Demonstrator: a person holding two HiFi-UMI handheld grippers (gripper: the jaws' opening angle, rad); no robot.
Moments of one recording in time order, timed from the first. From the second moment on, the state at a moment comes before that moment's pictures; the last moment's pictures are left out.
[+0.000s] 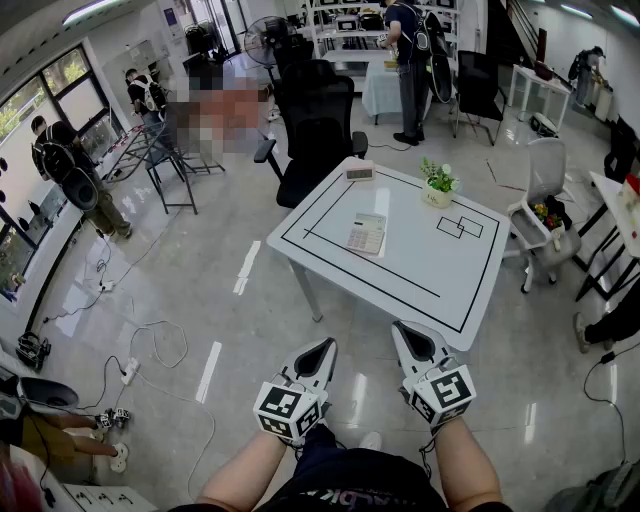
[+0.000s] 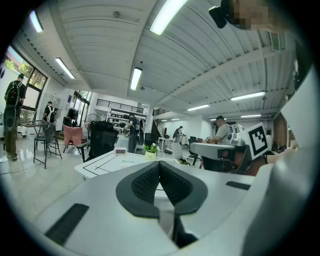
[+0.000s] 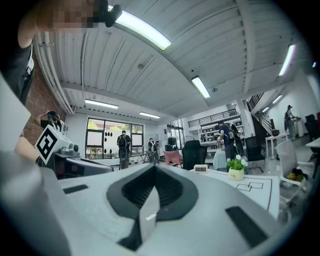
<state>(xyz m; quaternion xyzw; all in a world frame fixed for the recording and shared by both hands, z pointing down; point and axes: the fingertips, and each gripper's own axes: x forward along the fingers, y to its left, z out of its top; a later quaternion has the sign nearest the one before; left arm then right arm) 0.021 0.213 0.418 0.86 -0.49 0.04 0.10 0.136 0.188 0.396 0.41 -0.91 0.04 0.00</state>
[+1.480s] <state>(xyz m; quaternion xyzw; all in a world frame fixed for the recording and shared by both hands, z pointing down) -0.071 -0.007 0.425 0.93 -0.35 0.05 0.11 0.065 -0.033 0.394 0.52 -0.85 0.09 -0.05</state>
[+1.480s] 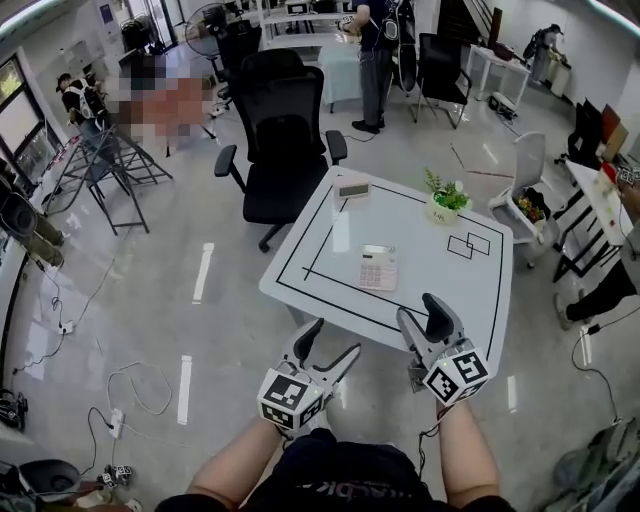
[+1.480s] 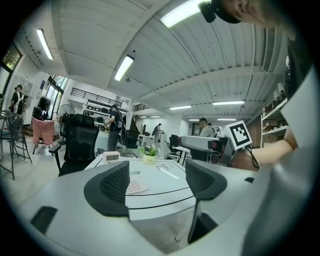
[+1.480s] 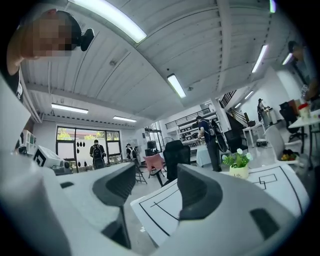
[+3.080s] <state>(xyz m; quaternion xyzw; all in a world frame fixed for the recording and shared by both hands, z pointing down) -0.052 -0.138 0.454 0.93 -0.33 0.06 0.13 0.092 -0.204 0.483 0.53 -0.83 0.17 0.00</state>
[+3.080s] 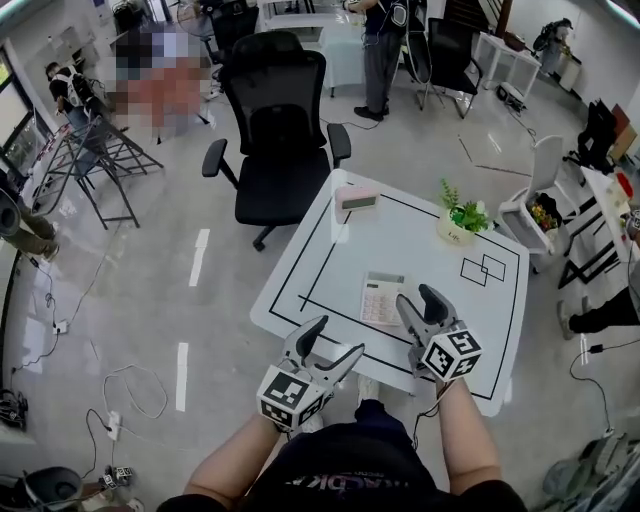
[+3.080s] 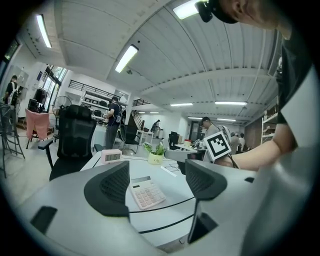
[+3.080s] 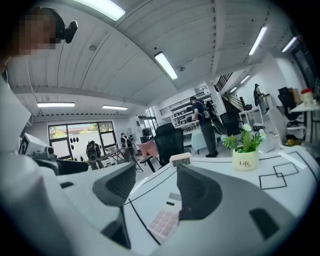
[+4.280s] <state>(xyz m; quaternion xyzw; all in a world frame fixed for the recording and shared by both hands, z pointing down) 0.027 -0.194 0.536 0.88 -0.39 0.12 0.24 0.126 -0.309 0.642 0.33 -0.87 0.34 0.15</state>
